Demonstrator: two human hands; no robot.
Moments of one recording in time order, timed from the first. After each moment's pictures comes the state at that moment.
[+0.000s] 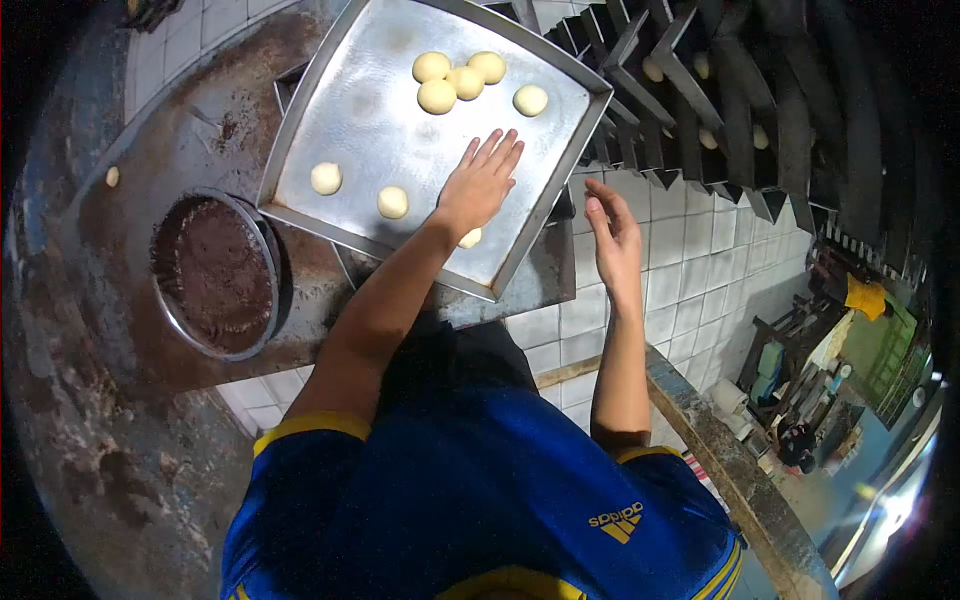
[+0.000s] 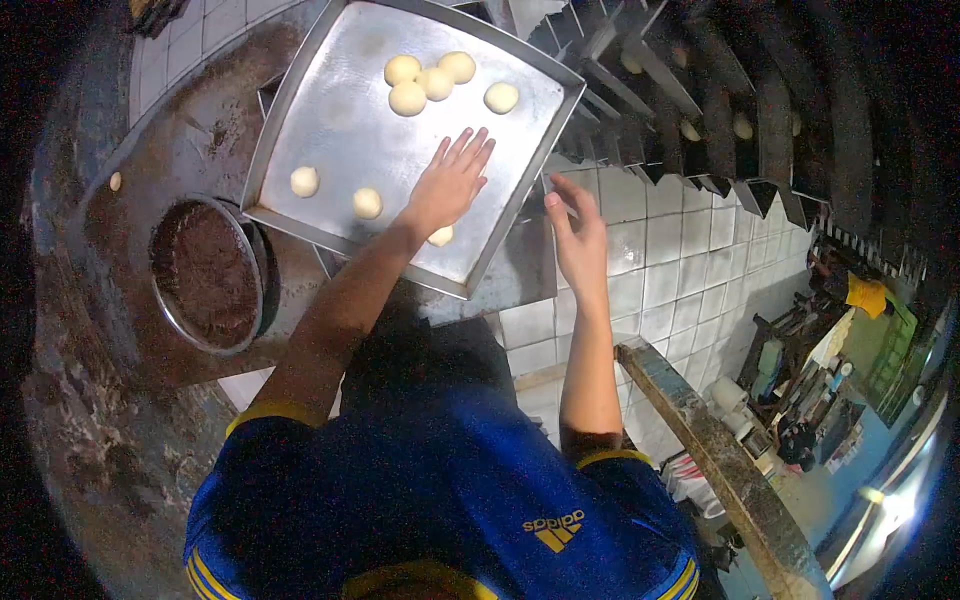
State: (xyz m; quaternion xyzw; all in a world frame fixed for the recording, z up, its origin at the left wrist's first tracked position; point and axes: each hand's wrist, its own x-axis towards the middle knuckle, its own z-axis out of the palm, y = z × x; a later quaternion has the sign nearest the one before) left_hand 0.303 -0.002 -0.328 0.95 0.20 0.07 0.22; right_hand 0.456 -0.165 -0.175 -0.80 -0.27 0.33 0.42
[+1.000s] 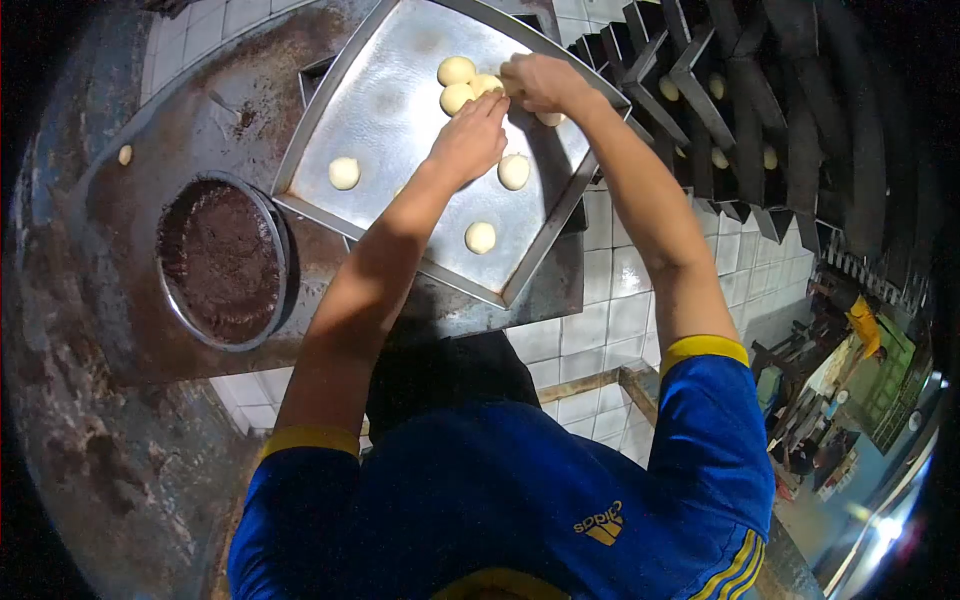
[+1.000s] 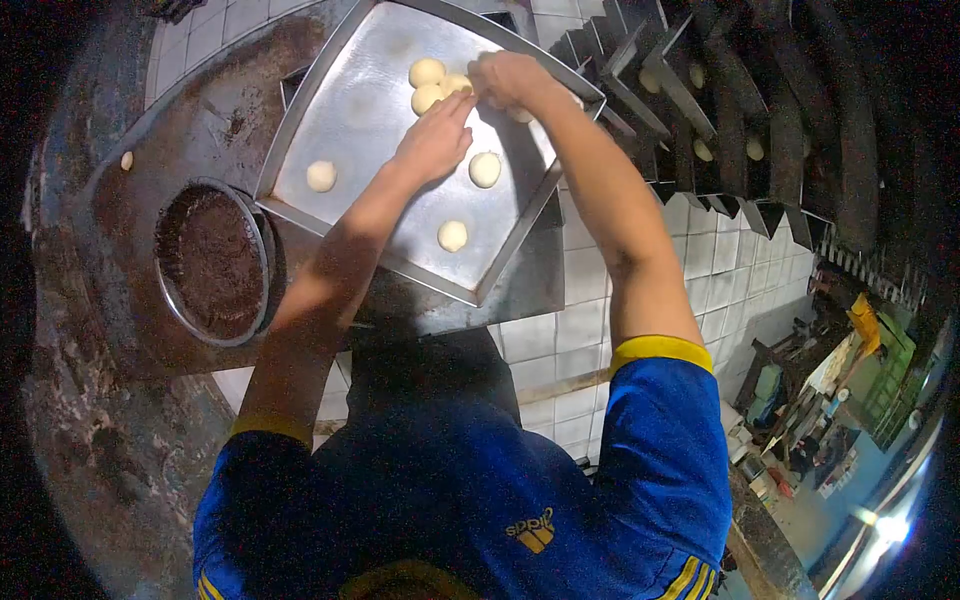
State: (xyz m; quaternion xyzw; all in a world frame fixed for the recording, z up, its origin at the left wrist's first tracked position) left_hand 0.303 0.085 -0.309 0.90 0.27 0.16 0.30; right_hand 0.522 0.102 -0.274 -0.62 -0.77 0.13 -0.05
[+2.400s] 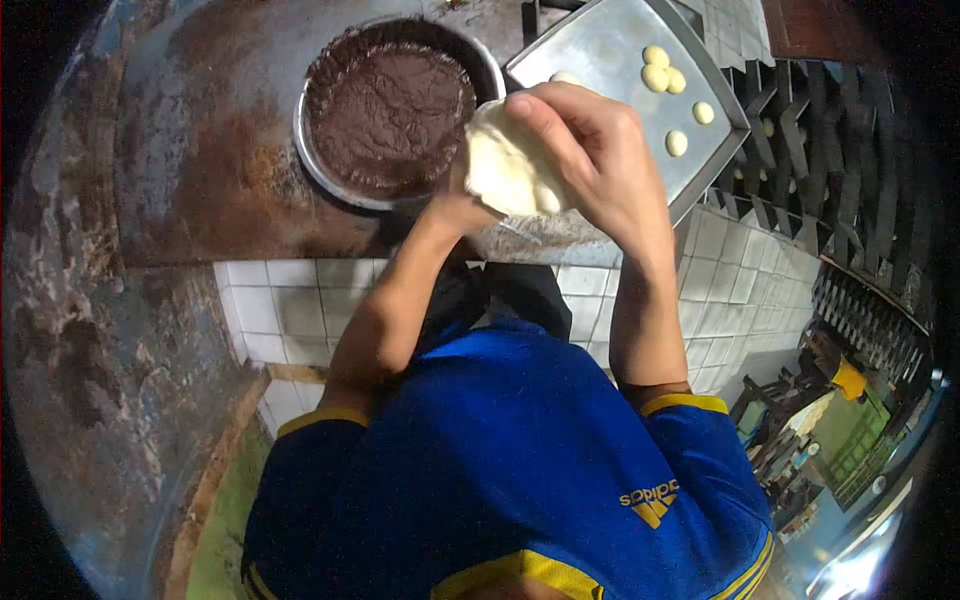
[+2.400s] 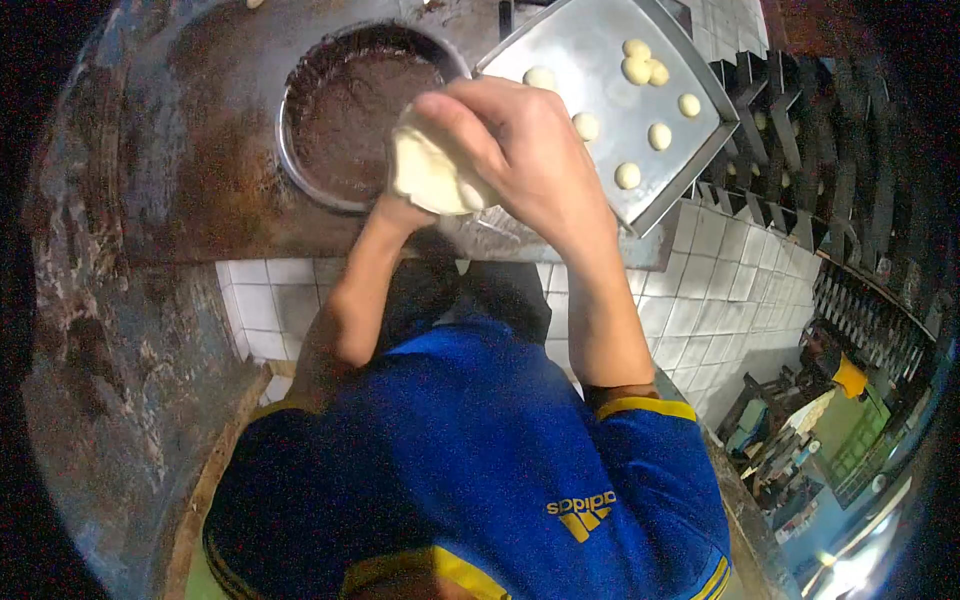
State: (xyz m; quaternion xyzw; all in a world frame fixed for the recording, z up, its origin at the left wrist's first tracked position) left_hand -0.144 -0.002 -0.177 0.60 0.24 0.45 0.61; right_hand 0.017 -0.003 0.000 -0.61 -0.64 0.35 0.31
